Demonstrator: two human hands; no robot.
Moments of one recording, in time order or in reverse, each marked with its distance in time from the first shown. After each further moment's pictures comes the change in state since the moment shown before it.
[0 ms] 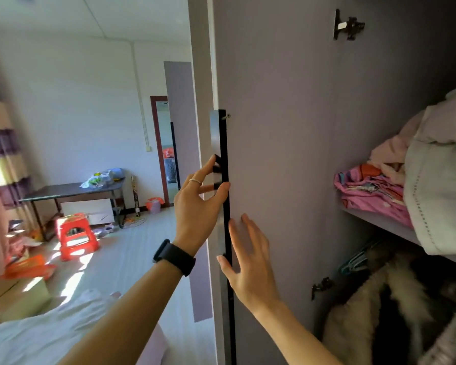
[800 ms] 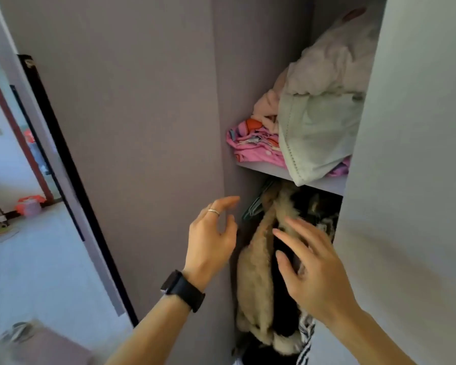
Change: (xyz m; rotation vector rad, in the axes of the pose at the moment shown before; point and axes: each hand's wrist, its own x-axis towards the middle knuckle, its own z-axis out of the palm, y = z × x) left_hand -0.137 0.002 0.151 -0.138 -0.537 0.045; right_hand -0.133 0.057 -0.219 -0.449 0.092 0.277
